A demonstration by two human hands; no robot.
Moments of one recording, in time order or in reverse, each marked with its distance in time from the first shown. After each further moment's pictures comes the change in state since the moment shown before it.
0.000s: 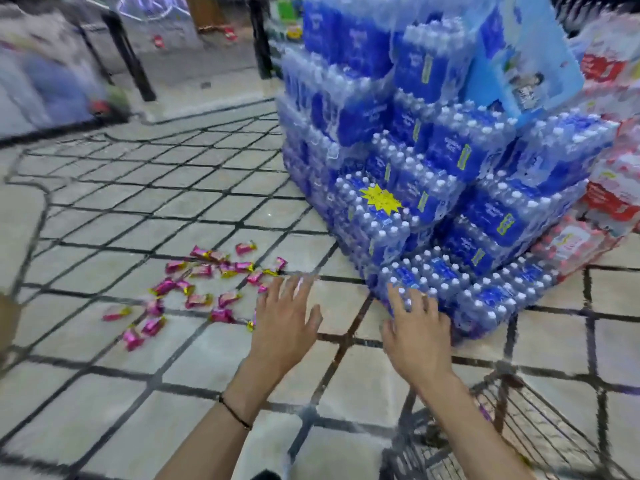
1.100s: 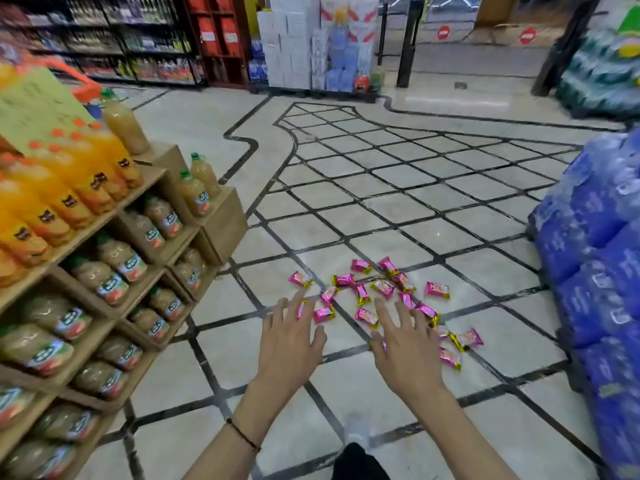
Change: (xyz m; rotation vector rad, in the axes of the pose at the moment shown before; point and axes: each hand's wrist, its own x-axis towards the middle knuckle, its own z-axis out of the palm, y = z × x) left_hand -0.027 -0.567 -0.058 0.099 0.089 -0.749; right_hand 0.161 -0.631 0.123 0.065 -0.073 -0.805
